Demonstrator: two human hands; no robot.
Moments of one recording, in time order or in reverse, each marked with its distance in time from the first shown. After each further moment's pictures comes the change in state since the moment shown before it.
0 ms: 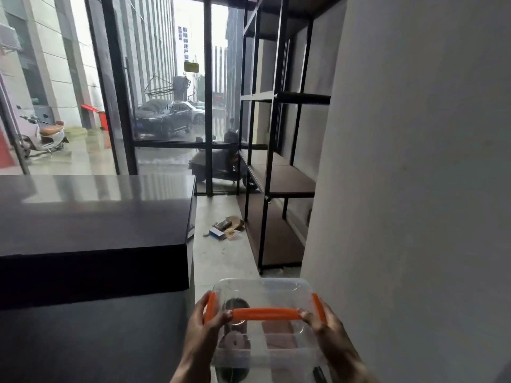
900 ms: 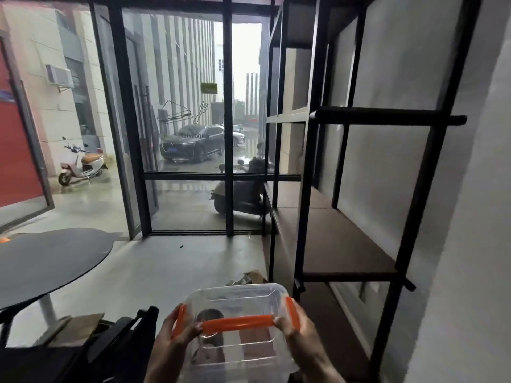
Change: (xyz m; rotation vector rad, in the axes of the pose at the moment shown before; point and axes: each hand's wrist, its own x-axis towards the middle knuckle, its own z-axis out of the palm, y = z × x) left_hand 0.720 0.048 0.159 0.127 0.113 0.099; right_hand 0.753 -0.201 0.138 -0.008 -0.261 -0.198
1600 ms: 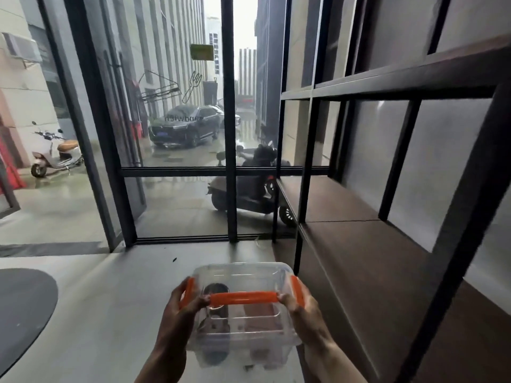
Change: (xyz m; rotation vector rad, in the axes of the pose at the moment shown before) left_hand 0.615 -0.017 0.004 -0.032 0.040 -0.075; right_hand 0.566 -0.049 0.162 0.104 0.003 0.022
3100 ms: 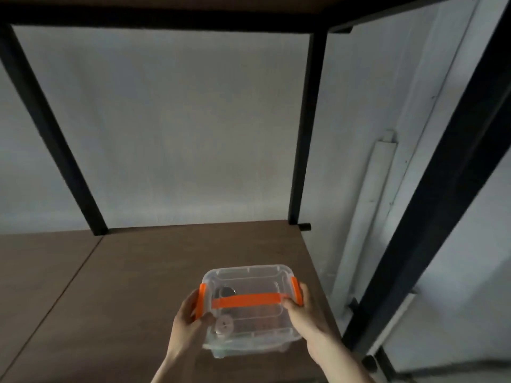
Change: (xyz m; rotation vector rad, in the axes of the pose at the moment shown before) left_hand 0.348 -0.121 0.533 0.535 -1.550 -0.095; right_hand 0.255 0.099 -0.206 0.168 1.610 0.574
